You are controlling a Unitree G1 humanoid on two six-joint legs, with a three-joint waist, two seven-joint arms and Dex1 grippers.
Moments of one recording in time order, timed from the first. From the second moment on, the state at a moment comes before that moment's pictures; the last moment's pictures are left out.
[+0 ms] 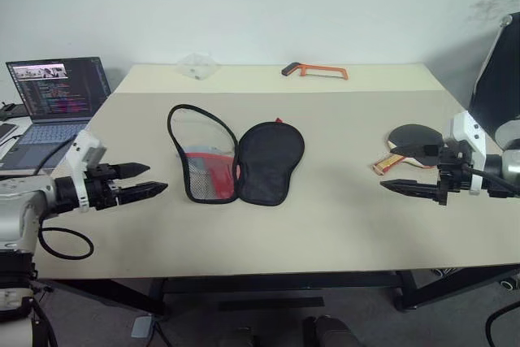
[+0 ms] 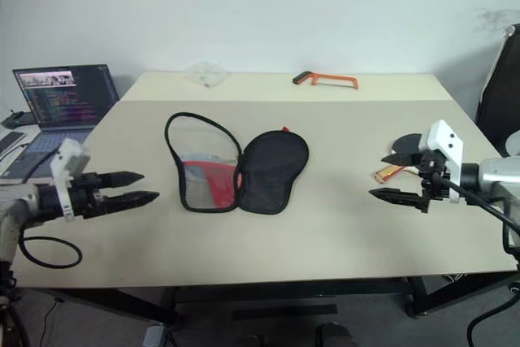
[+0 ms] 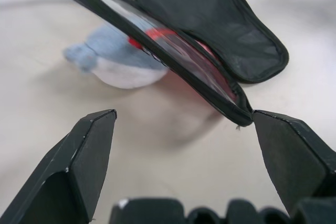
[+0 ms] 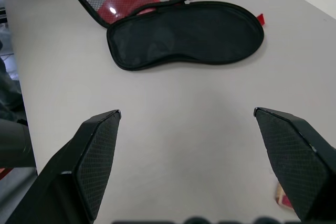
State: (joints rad) left arm -0.44 0.96 0.24 0.36 -0.45 0.55 -1.22; right arm -0.46 -0.98 -0.14 -0.11 0.49 0.60 1.18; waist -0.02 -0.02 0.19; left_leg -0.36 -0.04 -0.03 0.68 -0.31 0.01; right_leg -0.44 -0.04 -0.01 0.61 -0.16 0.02
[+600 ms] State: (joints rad) left arm -0.50 0.60 0.12 0.32 -0.38 0.64 -0.85; right arm -0.49 -0.97 -0.10 -0.11 0.49 0.60 1.18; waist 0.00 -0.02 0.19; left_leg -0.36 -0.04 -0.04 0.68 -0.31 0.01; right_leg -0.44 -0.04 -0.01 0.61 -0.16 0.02
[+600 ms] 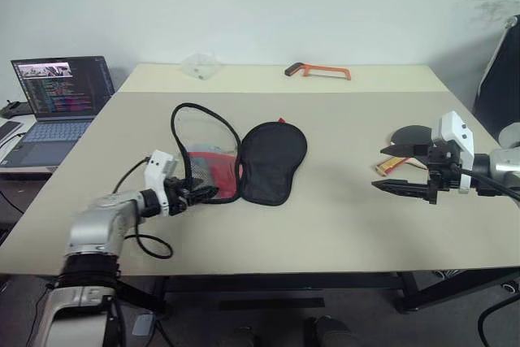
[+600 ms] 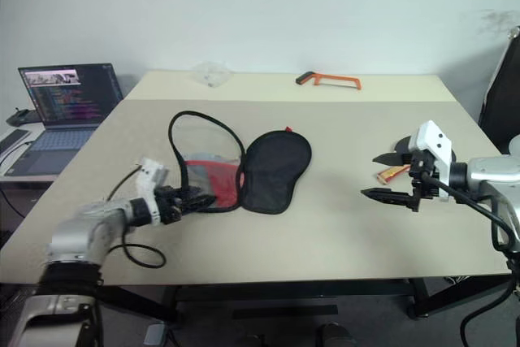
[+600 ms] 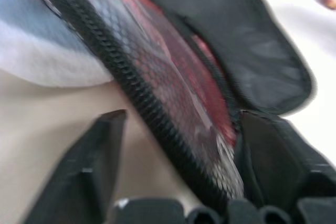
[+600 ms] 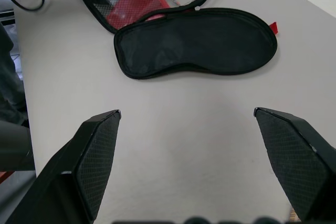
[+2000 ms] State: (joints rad) left arm -0.90 0.23 0.08 0.96 -0.20 0.30 -0.76; right arm -0.49 -0.92 -0.09 -0.17 0.49 0.64 1.09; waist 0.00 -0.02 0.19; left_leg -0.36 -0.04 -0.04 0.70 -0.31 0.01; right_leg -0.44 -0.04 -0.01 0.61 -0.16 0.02
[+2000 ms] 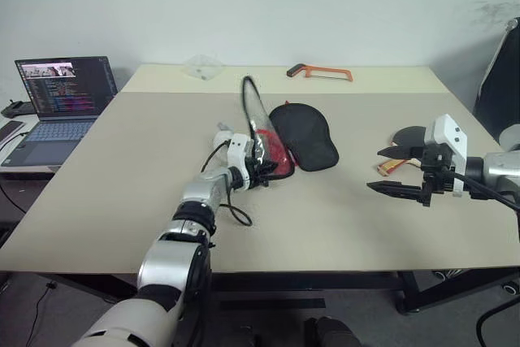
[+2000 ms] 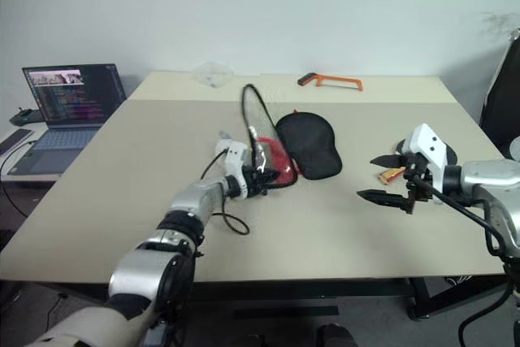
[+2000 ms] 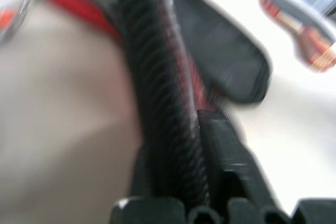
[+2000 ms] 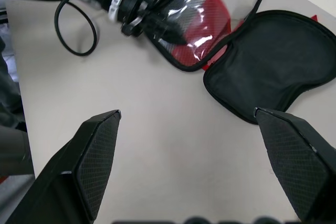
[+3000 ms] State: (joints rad) left arm -0.38 0.79 0.15 -0.09 -0.41 0.61 -1.04; right arm -0.85 -0.10 -0.15 0.40 0.30 0.81 0.15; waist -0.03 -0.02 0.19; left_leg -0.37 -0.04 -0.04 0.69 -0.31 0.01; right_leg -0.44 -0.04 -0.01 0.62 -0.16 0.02
